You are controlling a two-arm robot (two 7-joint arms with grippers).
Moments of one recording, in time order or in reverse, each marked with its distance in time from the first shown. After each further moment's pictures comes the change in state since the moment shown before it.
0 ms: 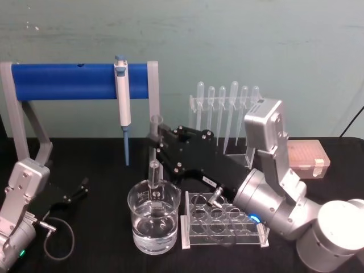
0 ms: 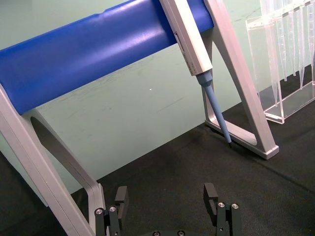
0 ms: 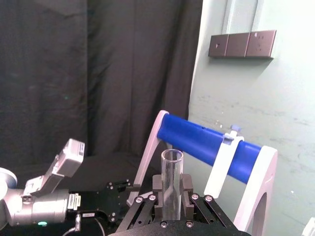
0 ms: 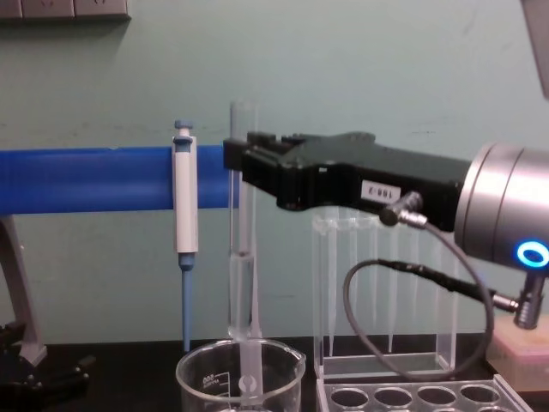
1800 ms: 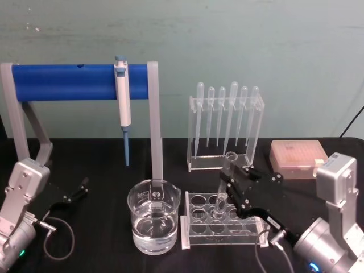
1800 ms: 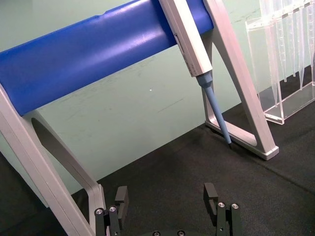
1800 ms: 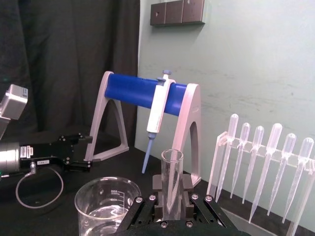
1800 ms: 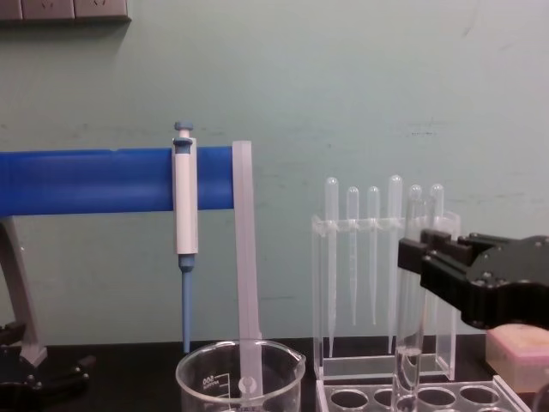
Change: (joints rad) left arm 0.000 0.000 0.000 0.000 0.000 0.000 0.000; right arm -0.290 0.095 0.191 -0.066 -0.009 -0.097 -0.080
